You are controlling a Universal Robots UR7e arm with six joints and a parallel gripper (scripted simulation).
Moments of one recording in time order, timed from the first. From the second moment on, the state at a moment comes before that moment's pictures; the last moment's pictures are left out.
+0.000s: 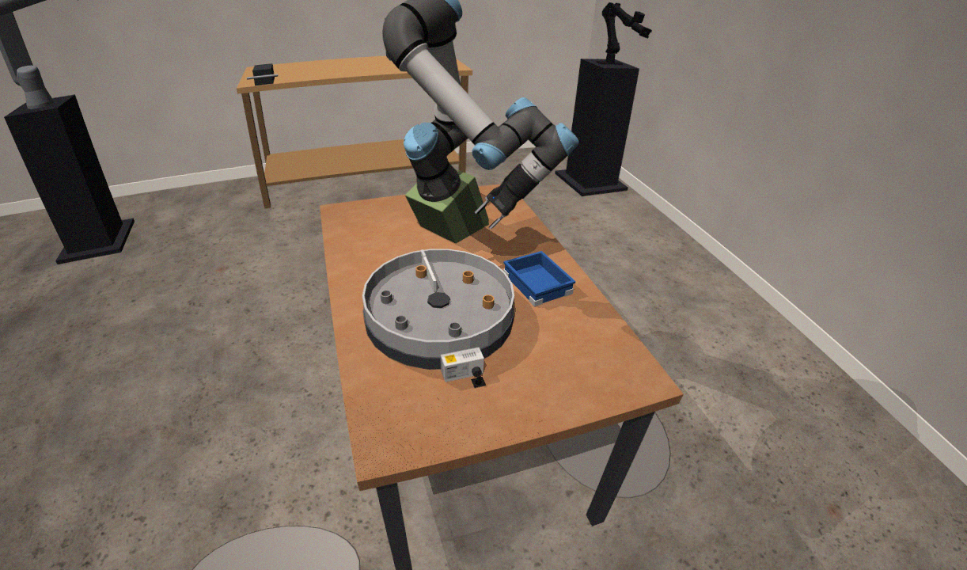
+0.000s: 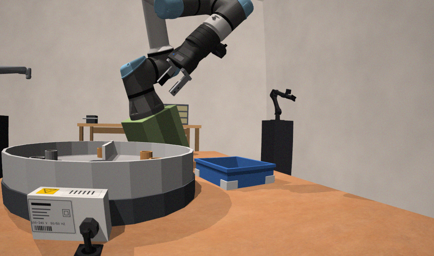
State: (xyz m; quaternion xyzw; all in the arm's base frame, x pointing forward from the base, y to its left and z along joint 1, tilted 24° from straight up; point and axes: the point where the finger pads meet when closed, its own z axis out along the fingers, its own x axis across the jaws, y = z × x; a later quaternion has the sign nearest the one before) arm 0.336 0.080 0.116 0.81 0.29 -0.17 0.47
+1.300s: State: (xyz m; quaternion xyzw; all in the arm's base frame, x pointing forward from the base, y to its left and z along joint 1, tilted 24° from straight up) arm 0.355 0.114 0.219 0.82 0.30 -0.16 0.47
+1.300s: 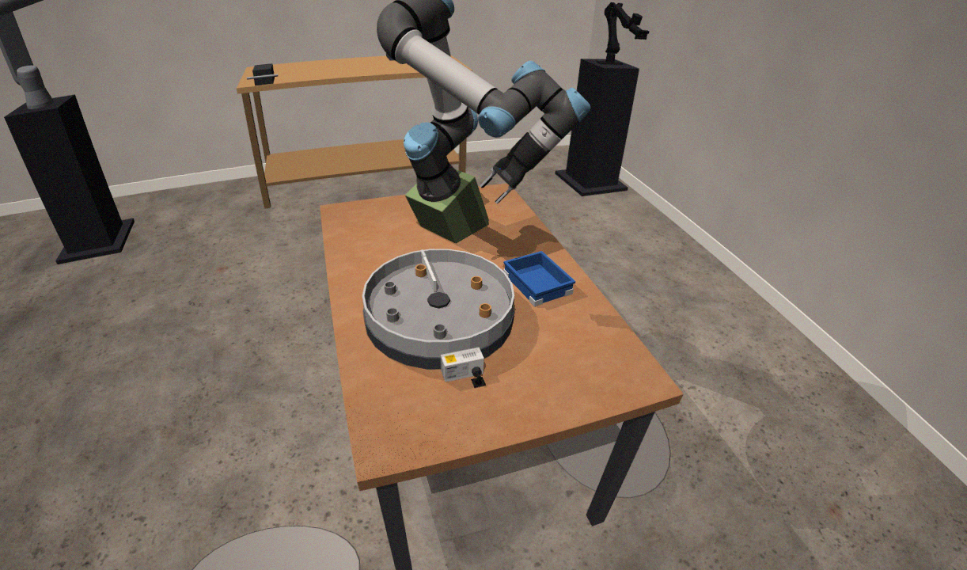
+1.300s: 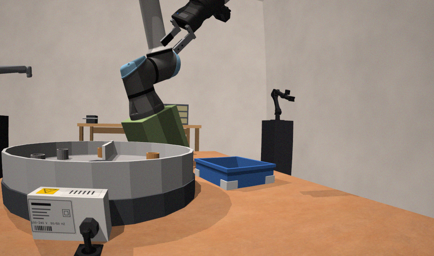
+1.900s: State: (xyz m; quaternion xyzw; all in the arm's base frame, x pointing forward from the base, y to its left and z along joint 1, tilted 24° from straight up) arm 0.360 0.128 0.254 0.82 0.29 -0.16 0.47
